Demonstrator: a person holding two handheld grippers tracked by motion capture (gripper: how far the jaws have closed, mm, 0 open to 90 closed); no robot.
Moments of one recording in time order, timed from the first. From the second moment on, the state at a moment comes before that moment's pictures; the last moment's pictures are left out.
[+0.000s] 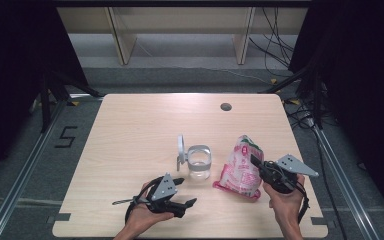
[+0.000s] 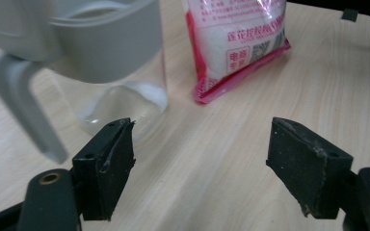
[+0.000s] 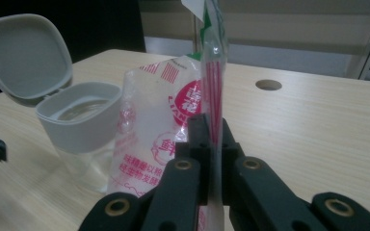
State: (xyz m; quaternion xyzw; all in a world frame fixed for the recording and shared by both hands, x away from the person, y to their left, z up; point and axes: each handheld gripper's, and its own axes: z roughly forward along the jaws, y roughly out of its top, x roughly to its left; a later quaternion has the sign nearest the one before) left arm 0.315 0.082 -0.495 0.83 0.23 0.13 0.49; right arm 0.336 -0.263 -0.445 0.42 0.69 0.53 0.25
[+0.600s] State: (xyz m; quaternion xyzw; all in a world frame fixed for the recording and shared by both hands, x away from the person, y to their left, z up) left arm 0.327 0.025 -0.503 0.83 0.24 0.14 0.49; right arm 0.324 -0.234 -0.416 0.36 0.71 0.53 0.29
